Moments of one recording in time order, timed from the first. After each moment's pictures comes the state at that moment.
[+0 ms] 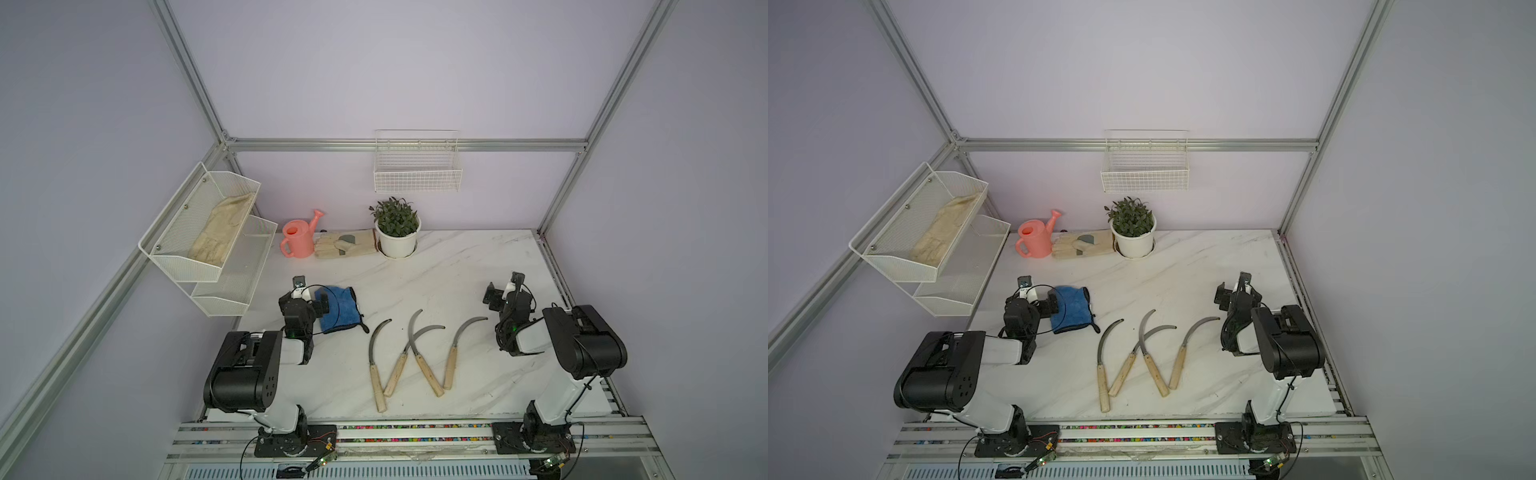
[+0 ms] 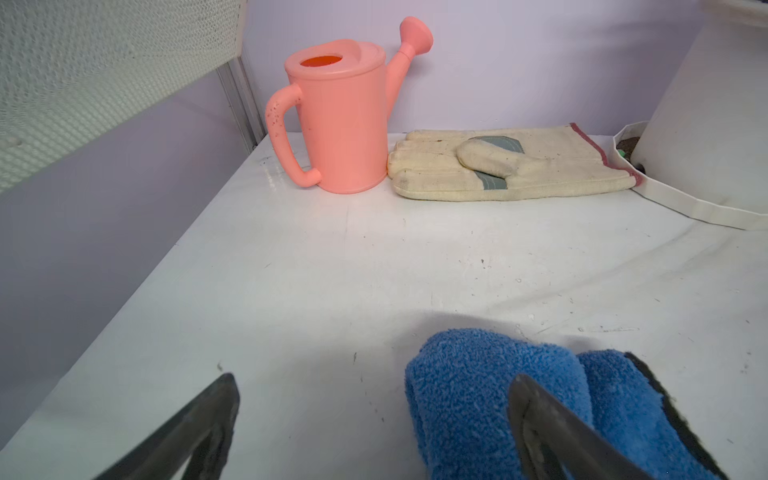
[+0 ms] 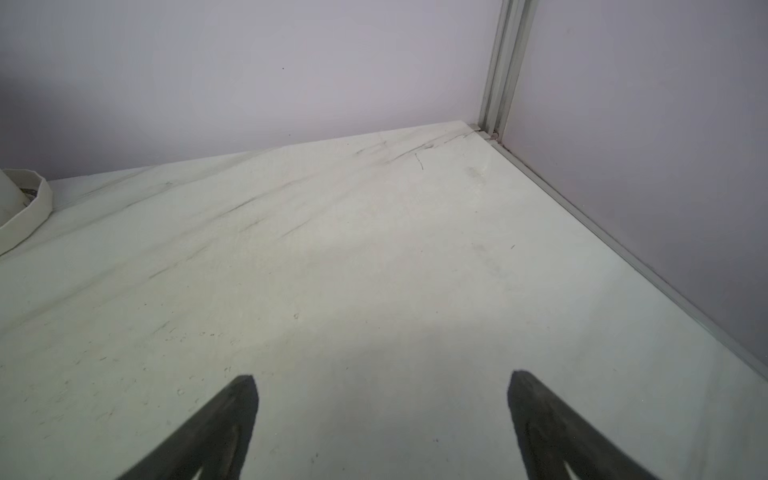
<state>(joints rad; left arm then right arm) 0.01 1.57 0.39 0.90 -0.19 0.01 0.06 1.78 0.46 1.05 0.32 0.11</state>
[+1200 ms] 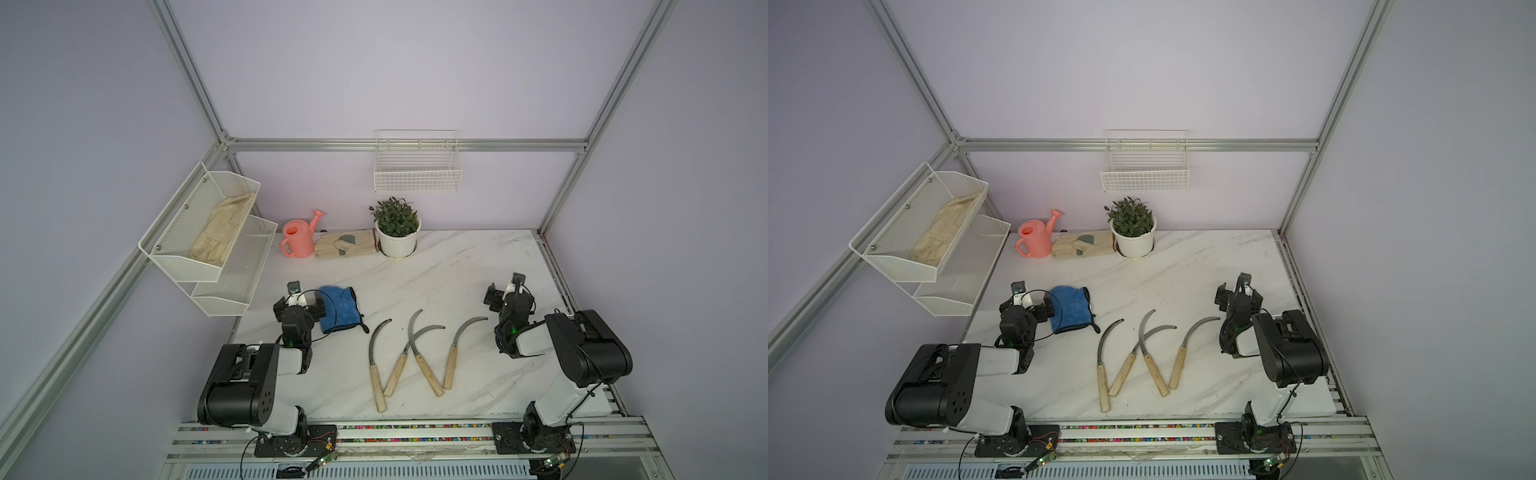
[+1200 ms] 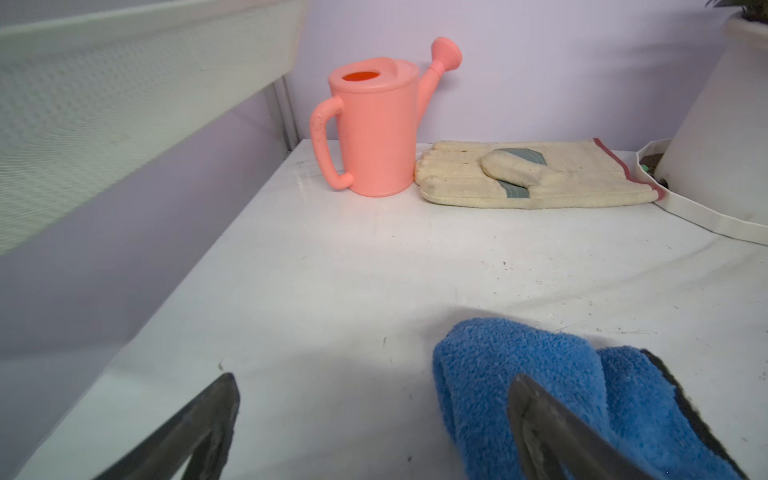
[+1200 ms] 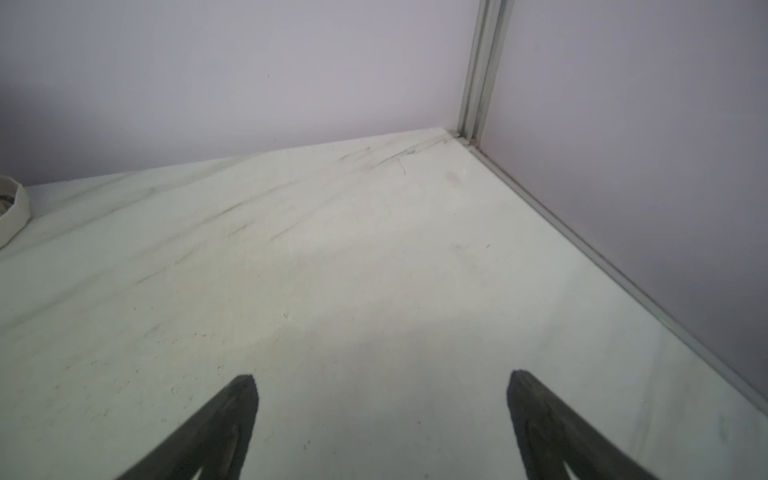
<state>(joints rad) 0.01 1.40 0.25 0.94 -0.30 -0.02 0.14 1.64 0.43 0.95 0.47 0.11</state>
